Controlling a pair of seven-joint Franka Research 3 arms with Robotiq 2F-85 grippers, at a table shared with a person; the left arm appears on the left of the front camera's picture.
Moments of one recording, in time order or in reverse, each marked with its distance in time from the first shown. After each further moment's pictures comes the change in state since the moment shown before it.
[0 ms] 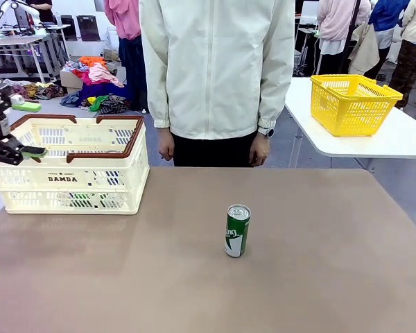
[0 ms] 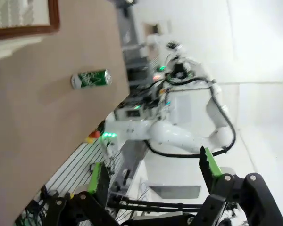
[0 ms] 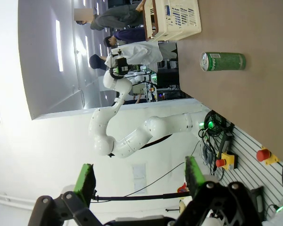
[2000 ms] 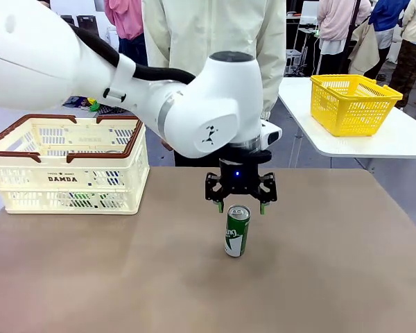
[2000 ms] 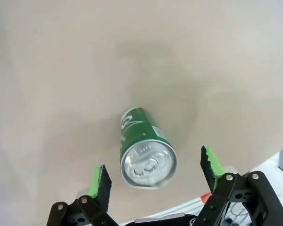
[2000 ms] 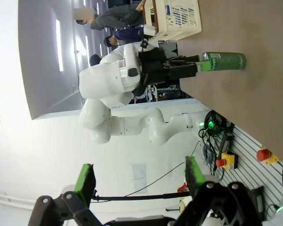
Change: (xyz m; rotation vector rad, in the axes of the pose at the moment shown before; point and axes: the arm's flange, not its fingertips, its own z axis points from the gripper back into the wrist) left arm 0.014 -0.044 -0.500 1.154 0.045 -0.191; right arm 0.000 0.000 0.000 0.001 0.000 0.000
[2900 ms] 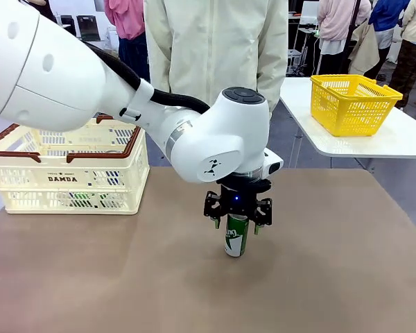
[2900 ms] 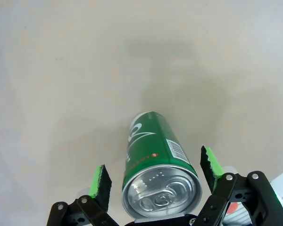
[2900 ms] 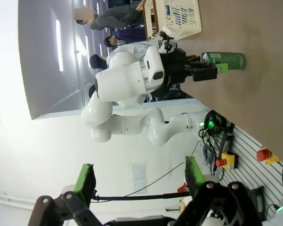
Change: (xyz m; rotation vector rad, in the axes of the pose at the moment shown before) left arm -0.011 -0.001 -0.045 0.082 -0.010 -0.073; right arm 0.000 0.000 0.000 0.000 0.000 0.000
